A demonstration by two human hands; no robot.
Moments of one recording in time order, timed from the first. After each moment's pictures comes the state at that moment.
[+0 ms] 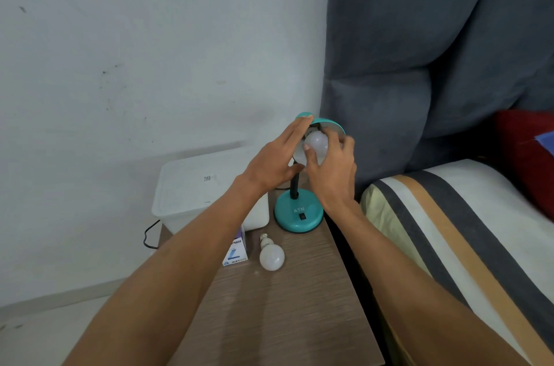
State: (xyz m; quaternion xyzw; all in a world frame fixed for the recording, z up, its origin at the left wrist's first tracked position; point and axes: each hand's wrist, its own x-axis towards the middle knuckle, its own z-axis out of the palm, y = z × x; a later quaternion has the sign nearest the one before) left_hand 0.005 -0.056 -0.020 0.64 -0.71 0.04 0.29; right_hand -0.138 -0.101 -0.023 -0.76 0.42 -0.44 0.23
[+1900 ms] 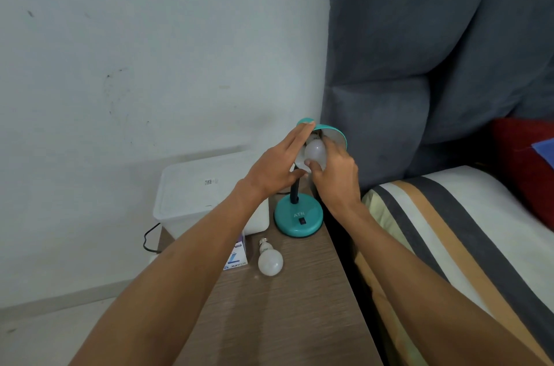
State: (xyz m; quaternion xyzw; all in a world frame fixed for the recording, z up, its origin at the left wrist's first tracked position) left_hand 0.005 -0.054 -0.020 0.64 -0.71 0.04 0.29; right_hand -0.142 -0.118 -0.029 -0.81 0.38 -0.40 0.20
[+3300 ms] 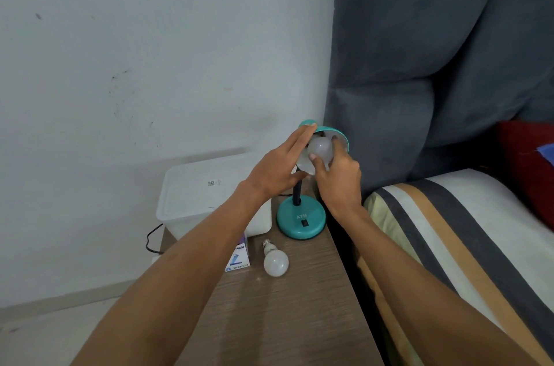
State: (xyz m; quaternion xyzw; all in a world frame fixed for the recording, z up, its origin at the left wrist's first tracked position) left_hand 0.008 -0.056 -0.023 0.64 -0.71 0.05 0.28; right_hand -0.138 -0.116 -0.031 -0.78 0.39 -0.43 0.25
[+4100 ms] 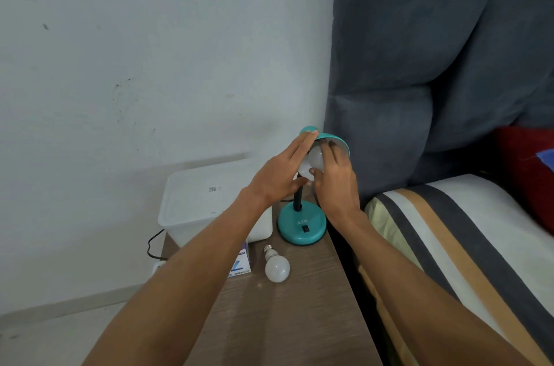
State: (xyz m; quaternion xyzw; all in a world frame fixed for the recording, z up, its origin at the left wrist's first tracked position) left_hand 0.008 -0.057 -0.025 0.65 -0.71 0.06 0.28; right_hand -0.135 -0.115 -0.030 -0.84 0.35 -0.39 0.14
